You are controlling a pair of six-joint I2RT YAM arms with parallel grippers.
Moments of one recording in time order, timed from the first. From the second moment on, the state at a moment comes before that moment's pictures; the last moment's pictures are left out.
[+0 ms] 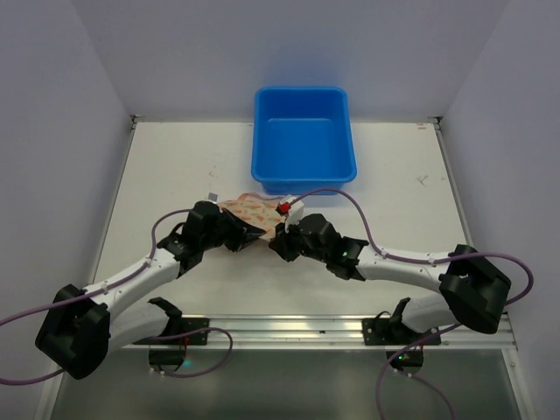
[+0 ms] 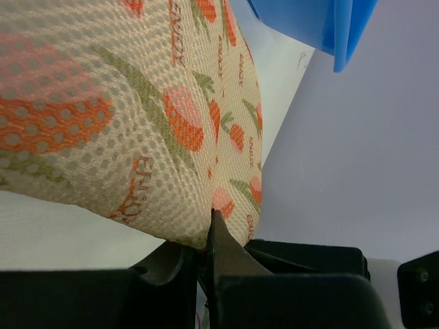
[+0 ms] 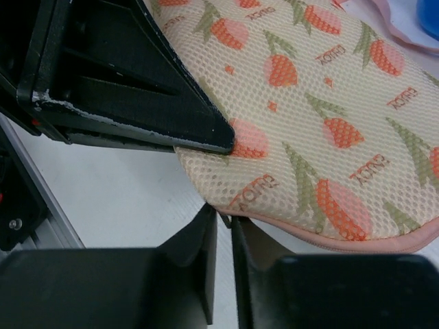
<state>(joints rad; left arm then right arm) -0.55 1.09 0.50 0.00 0.25 -1.44 1.00 1.38 0.69 0.24 0.03 0.34</state>
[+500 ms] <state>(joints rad) -0.55 1.07 0.50 -0.02 0.26 -1.42 1.01 1.27 0.65 0.17 0.06 0.30</state>
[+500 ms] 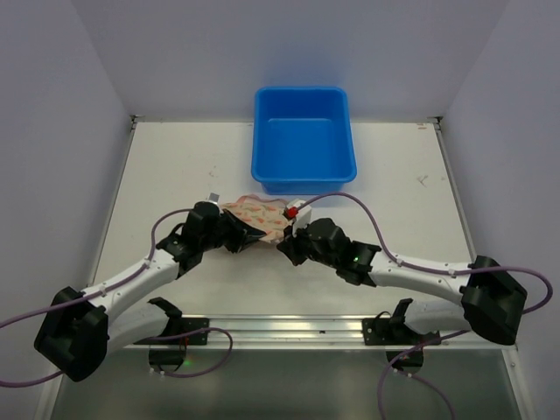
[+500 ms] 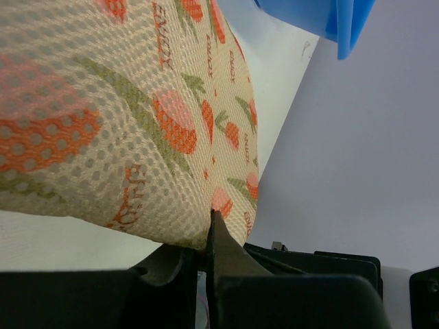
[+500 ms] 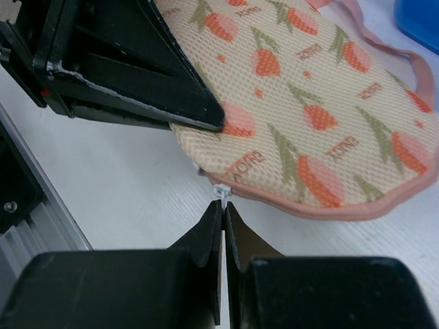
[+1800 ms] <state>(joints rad) -0.38 0.75 0.43 -0.37 0.18 -1.03 1.03 1.56 0.92 -0.03 -0.29 0.44</state>
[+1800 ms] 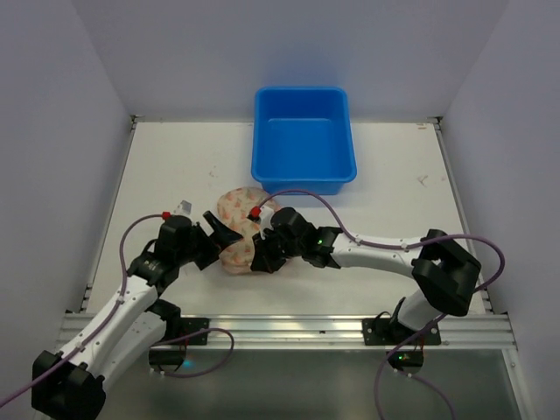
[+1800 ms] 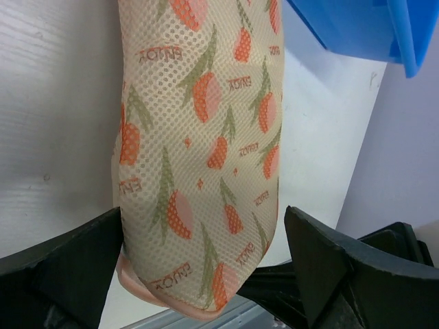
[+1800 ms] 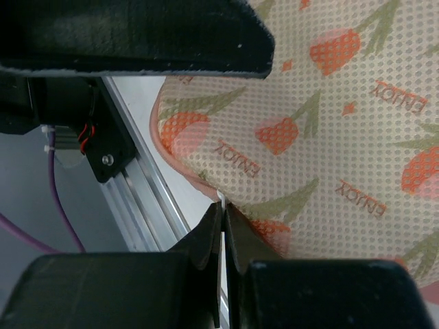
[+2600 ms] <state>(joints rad) -0.37 0.83 0.35 -0.35 0.22 -1.11 1.00 1.48 0.84 -0.07 -0.22 0.42</state>
